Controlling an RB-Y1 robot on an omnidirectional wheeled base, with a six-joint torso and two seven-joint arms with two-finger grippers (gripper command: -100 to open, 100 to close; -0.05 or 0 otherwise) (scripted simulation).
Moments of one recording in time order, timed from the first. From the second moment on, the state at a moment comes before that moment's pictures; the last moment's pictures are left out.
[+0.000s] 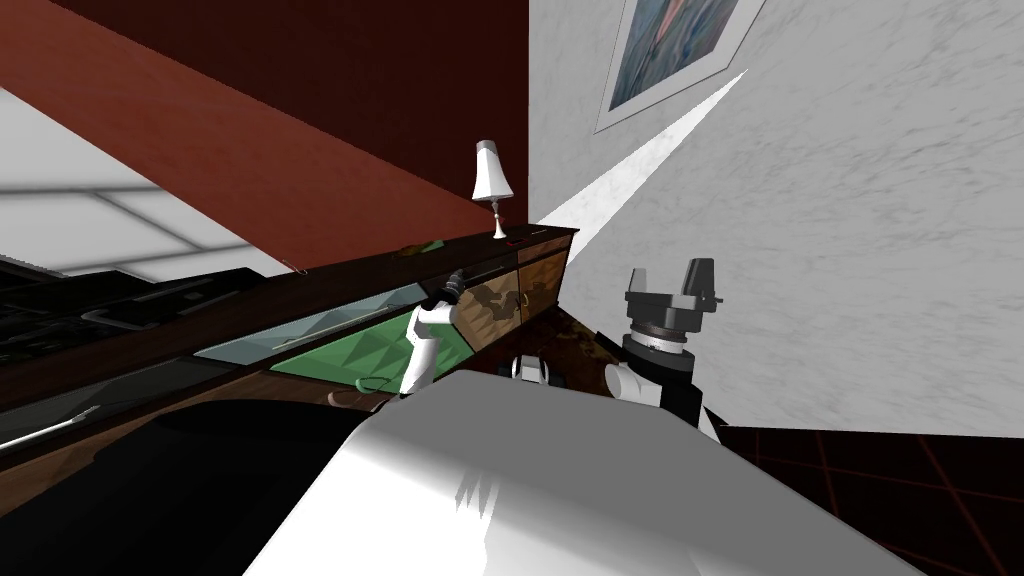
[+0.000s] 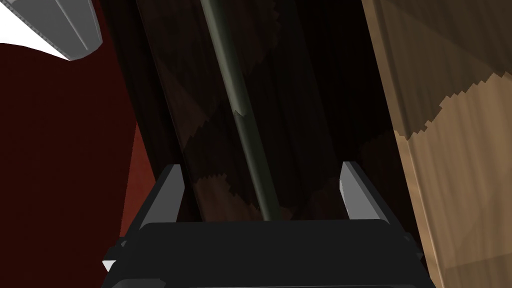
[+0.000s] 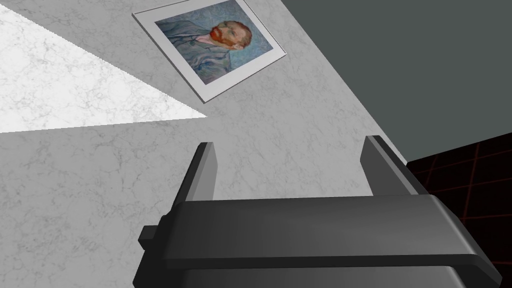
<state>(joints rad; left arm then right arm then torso) 0.02 0.31 0.26 -2.02 0.15 0.64 -0.06 0.48 0.00 0.05 -2.32 0.04 -0.57 -0.12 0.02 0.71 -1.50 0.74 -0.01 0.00</state>
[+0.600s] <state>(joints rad) 0.01 0.33 0.28 -2.04 0.17 0.71 -0.06 0.48 0.00 0.05 -2.32 0.04 -0.57 -0.12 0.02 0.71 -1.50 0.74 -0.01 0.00</state>
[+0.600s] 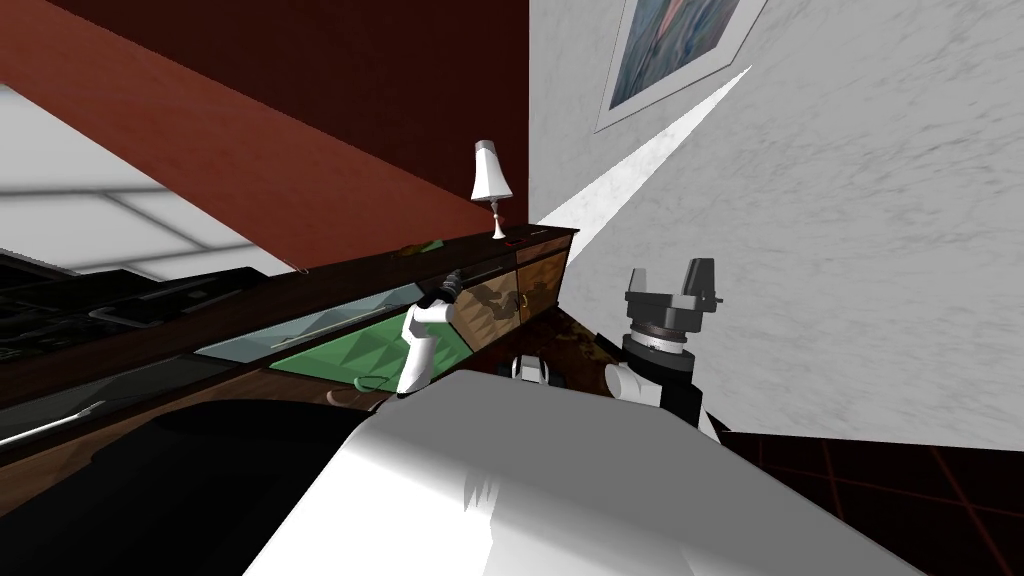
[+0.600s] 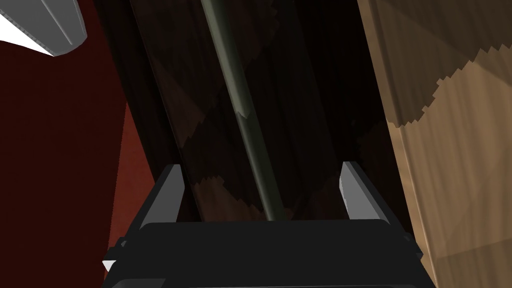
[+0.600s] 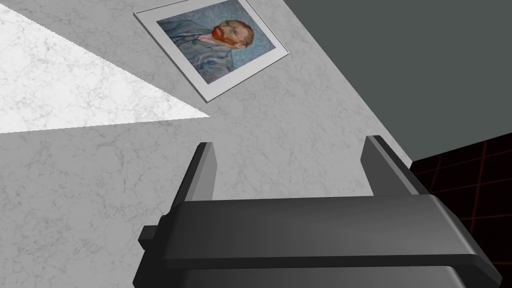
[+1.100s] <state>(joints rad) 0.02 0.35 0.32 -2.09 0.20 0.80 -0.06 0.48 0.00 0.05 -2.32 0.04 -0.57 -0.12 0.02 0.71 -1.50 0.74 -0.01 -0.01</state>
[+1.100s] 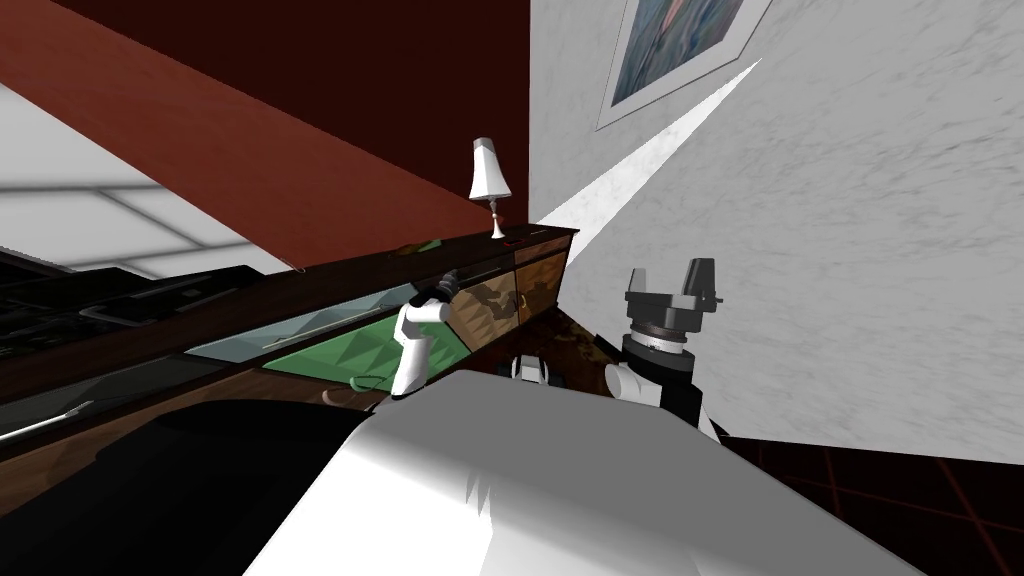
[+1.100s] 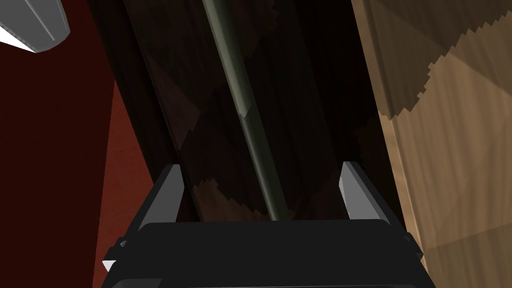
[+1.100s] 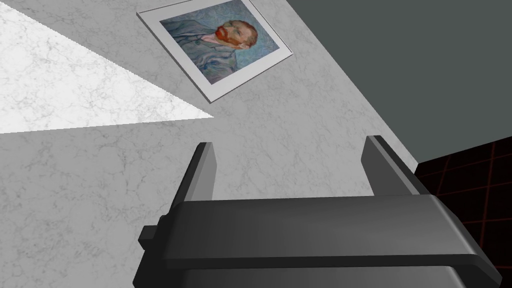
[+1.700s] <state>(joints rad) 0.00 0.34 0.31 -2.07 0.18 0.80 -0.06 0.48 0.00 0.05 -2.32 0.04 -0.57 -0.12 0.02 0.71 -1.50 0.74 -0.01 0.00</state>
